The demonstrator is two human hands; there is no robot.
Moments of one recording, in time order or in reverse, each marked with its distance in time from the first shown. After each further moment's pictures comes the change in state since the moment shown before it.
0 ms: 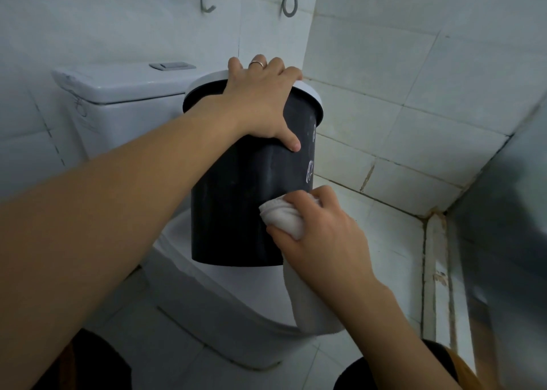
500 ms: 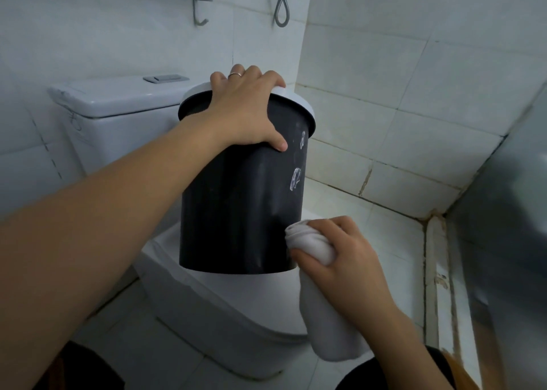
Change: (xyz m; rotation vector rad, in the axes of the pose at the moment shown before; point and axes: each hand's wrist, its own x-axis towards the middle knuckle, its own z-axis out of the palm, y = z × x) left_hand -0.003 -0.002 0.001 -0.198 0.067 -0.096; right_hand -0.025 0.051 0.003 0.277 -0.049 0.112
